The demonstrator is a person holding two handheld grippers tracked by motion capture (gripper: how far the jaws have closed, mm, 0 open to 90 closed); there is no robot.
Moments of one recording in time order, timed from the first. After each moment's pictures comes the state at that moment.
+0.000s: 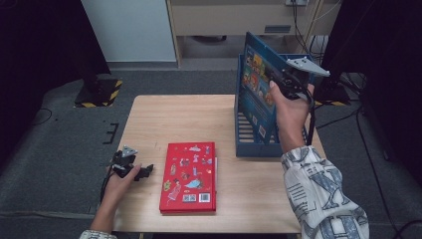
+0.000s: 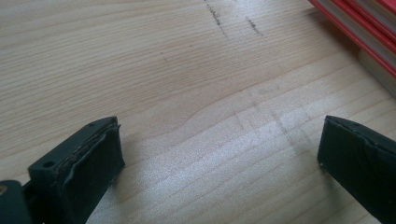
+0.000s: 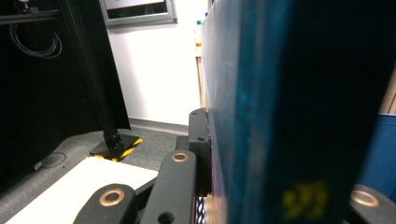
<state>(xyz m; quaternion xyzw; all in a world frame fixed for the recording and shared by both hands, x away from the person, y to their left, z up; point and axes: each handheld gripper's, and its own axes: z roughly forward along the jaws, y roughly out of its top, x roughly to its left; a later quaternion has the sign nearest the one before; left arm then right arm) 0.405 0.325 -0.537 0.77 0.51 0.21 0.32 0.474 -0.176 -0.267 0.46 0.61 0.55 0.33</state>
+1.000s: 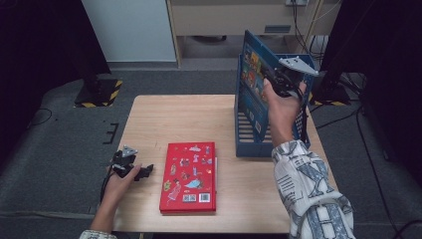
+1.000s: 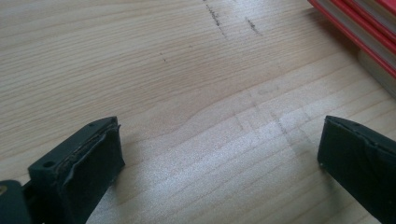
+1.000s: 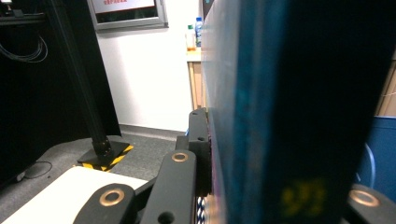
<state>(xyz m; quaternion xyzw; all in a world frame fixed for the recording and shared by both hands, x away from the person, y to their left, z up) 0.405 0.325 -0.537 0.77 0.51 0.21 0.32 0.494 -0.164 -0.281 0.47 0.60 0.55 0.35</state>
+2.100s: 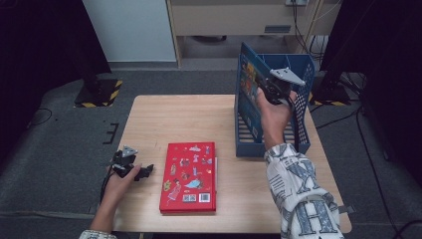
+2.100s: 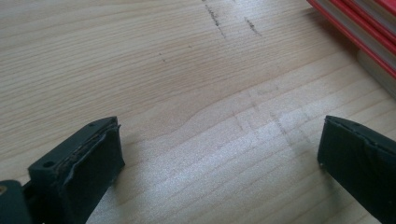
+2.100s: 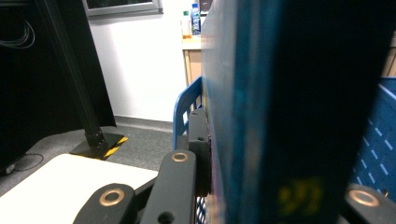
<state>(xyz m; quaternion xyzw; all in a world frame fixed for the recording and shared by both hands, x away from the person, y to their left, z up) 0.406 0.325 -0.537 0.78 0.50 0.21 0.31 0.510 -0.155 -0.325 0.47 0.60 0.54 0.35</state>
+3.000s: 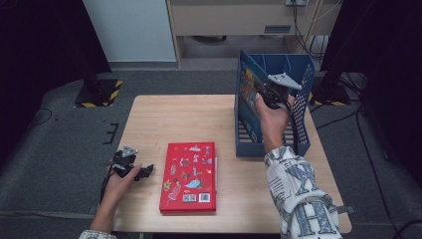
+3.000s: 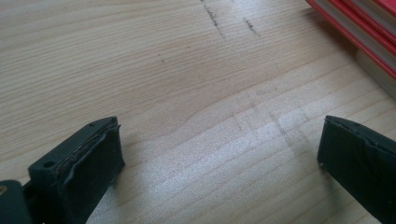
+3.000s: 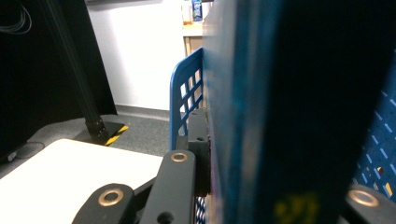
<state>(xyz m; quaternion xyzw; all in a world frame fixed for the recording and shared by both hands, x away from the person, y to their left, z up) 0.406 0.325 -0.537 0.78 0.50 0.20 0.31 0.513 -0.155 -0.343 0.48 0.62 0.52 0.34</state>
